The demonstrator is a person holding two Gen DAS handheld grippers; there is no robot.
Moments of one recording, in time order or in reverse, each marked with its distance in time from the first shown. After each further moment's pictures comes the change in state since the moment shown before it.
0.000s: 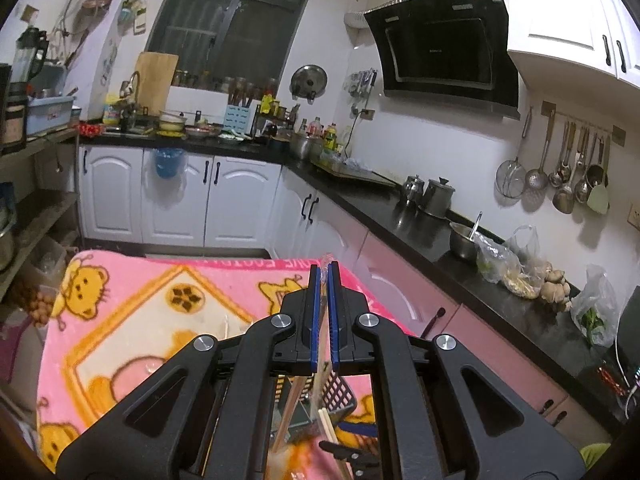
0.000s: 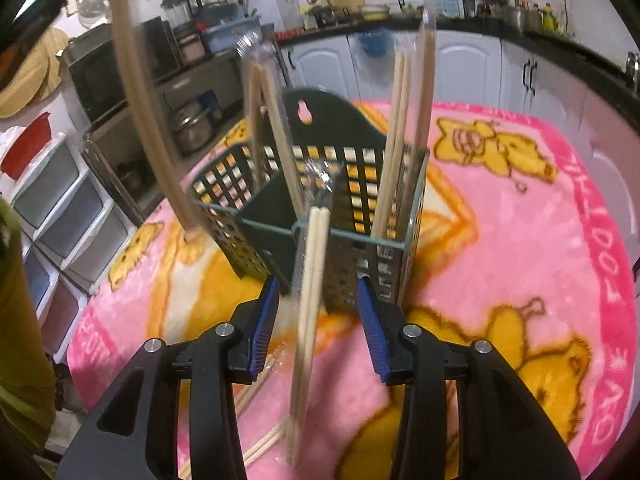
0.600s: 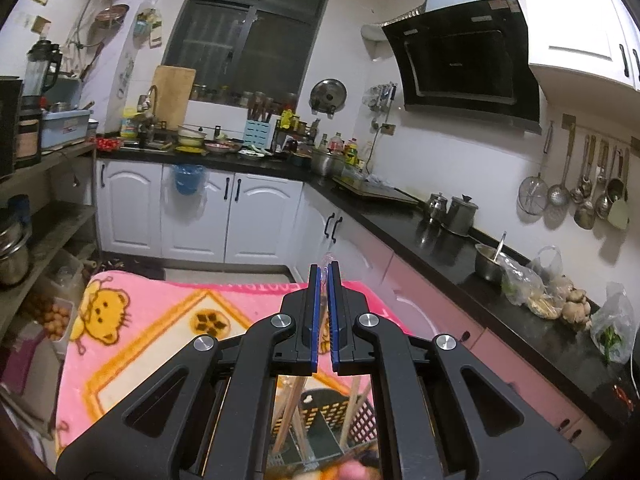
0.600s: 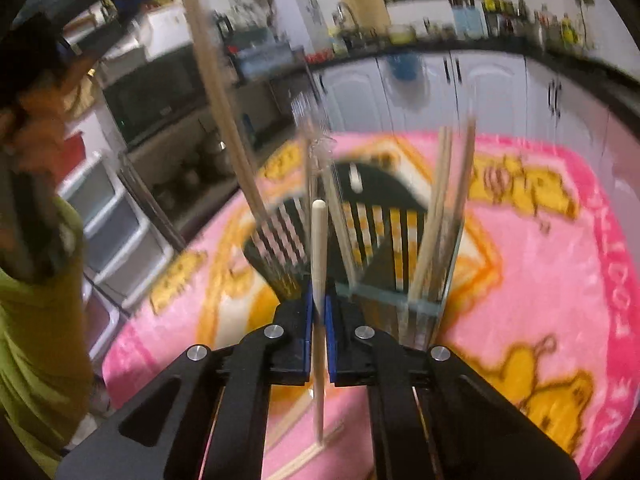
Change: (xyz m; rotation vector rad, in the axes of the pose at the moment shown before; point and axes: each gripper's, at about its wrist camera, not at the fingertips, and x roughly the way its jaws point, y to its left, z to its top) left arm 0.012 0.025 0.030 -0.005 -0.042 0.071; right arm -0.055 0.026 0.043 -0.040 -0.164 0.119
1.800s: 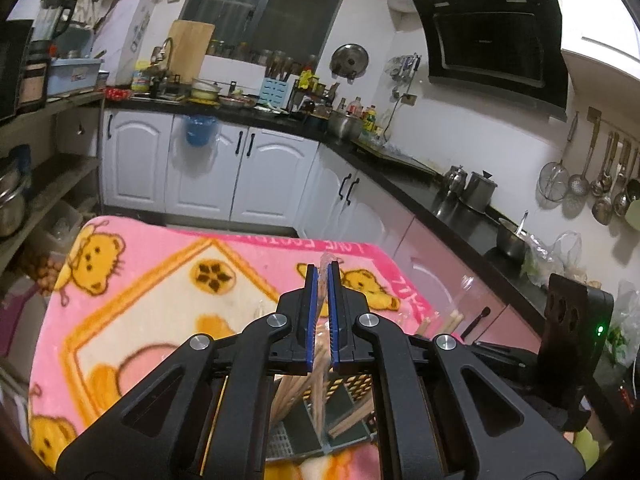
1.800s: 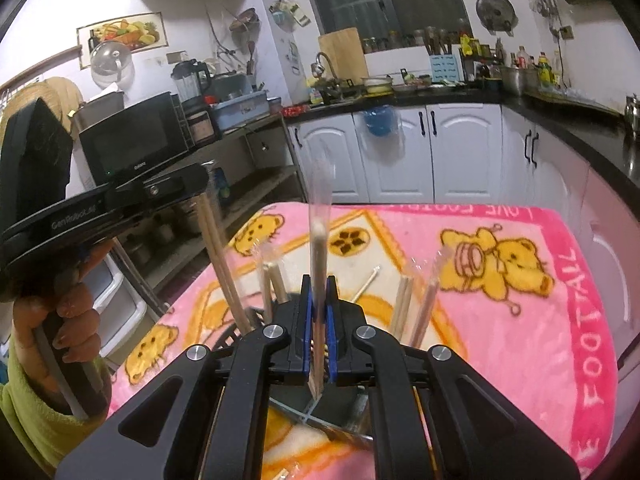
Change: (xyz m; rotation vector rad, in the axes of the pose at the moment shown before) left arm 0.044 0.035 -0.054 -0.081 0.118 0.028; right arm 0.016 -0.029 0.052 0.020 -0.111 -0.105
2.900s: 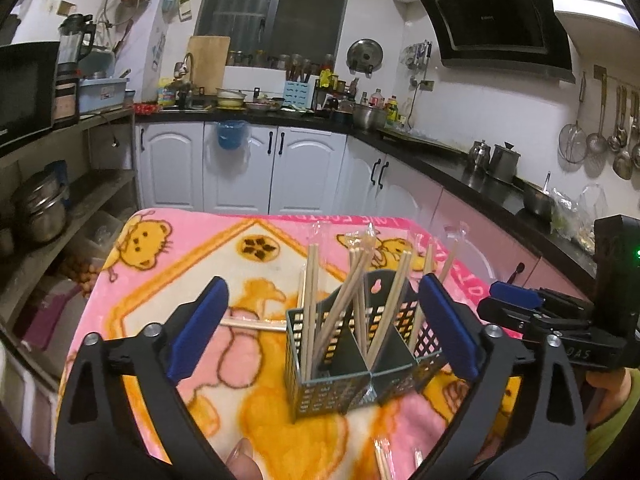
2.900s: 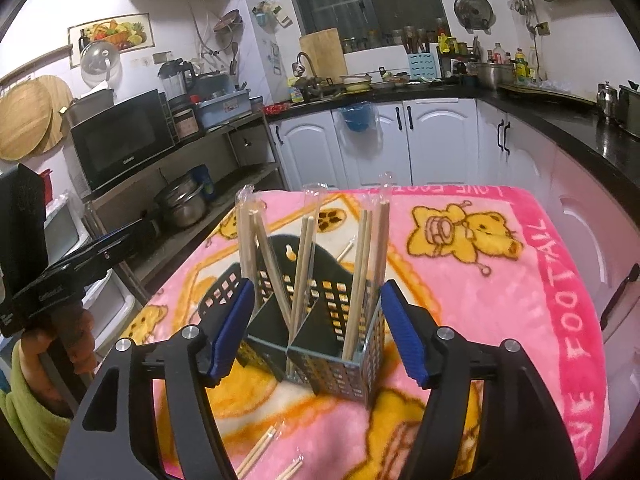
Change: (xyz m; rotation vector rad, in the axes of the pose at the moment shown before) left arm -0.039 -0.002 -0.066 0.094 -0.009 0.142; right arm -0.040 -0.005 -0.049 0.010 -0.004 -0.064
